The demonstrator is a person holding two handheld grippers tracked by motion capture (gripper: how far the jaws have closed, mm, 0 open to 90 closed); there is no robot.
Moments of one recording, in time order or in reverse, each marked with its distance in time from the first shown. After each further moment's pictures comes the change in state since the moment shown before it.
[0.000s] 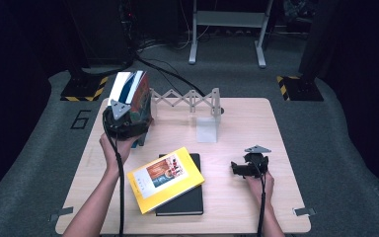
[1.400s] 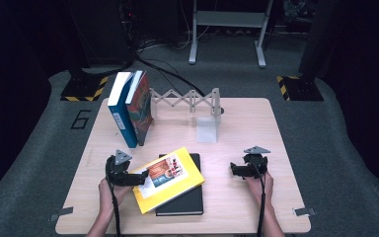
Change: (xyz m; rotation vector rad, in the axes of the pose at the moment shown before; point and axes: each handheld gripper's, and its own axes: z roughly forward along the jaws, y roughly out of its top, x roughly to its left) left arm -0.005 -0.148 -0.007 0.318 -0.183 -0.049; right arm 0.003 -0.001 -0.001 -0.002 0.015 -0.014
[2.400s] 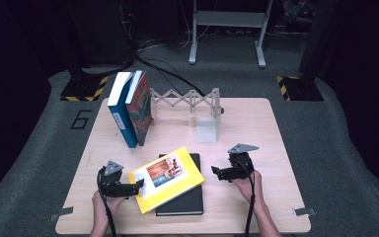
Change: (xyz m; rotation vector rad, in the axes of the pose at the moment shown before) left arm 0.002 -0.029 -0.020 -0.004 -0.048 -0.097; right arm 0.063 0.038 -0.039 -0.031 0.289 -0.132
